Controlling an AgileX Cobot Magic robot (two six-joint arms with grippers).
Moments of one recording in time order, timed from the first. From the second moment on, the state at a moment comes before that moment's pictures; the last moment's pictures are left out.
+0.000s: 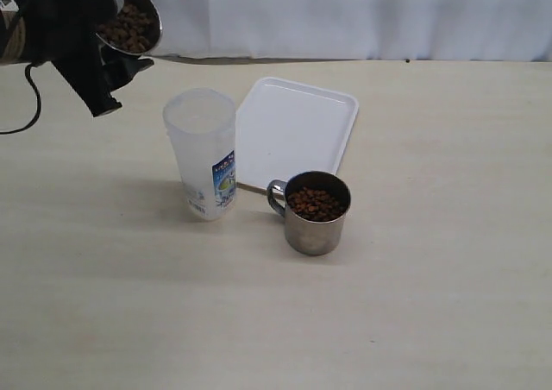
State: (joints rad) left arm -0.28 1.47 -0.92 1.75 -0.14 -0.77; right arm 0.24 0.00 0.00 0.02 0.25 -0.01
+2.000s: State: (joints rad) left arm -0.35 1.54 -0.92 1.75 -0.10 -0.44; right arm 0.24 0.00 0.00 0.02 0.25 -0.01
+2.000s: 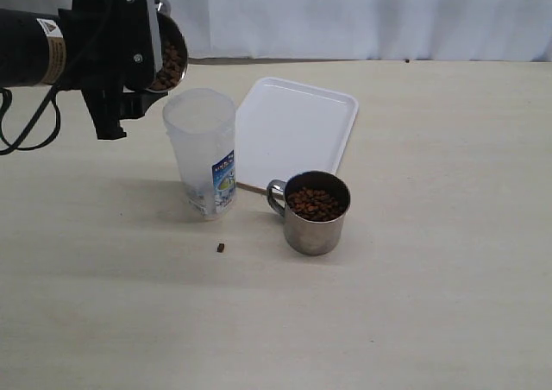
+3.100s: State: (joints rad) left arm -0.39 1.54 -0.92 1.75 -0.03 -0.39; right arm 0.24 0.00 0.00 0.02 0.25 -0.01
